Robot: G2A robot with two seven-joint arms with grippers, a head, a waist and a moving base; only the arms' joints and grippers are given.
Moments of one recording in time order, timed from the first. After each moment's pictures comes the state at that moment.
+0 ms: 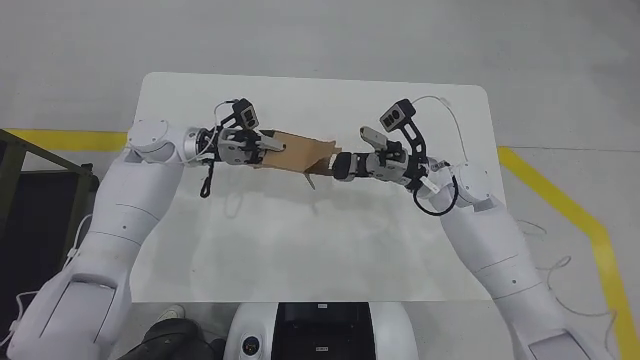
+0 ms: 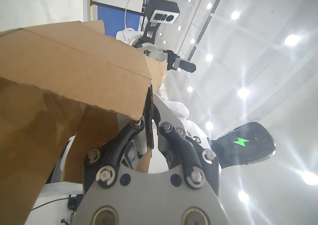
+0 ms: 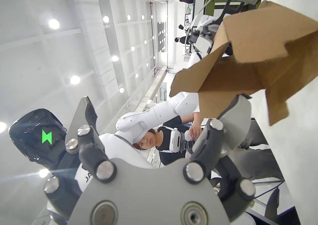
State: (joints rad) left arm 0.87 -1.04 -1.16 -1.07 -0.72 0.05 -1.53; right arm -1.04 -1.27 1.07 -1.34 0.77 -0.19 1.10
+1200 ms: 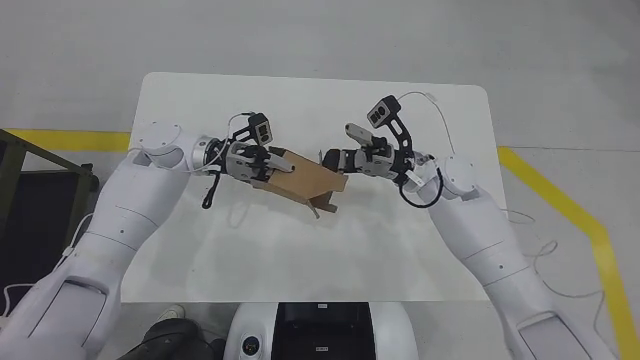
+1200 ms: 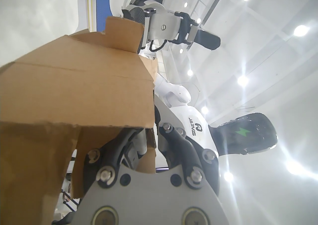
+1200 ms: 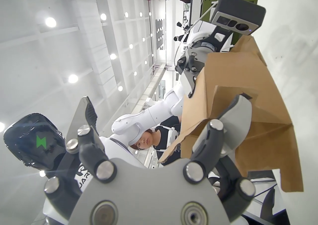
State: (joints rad) left arm 0.88 -0.97 -1.01 -1.17 -0.82 0.06 -1.54; right arm -0.95 -1.31 0.99 -1.22 0.79 -0.23 1.12
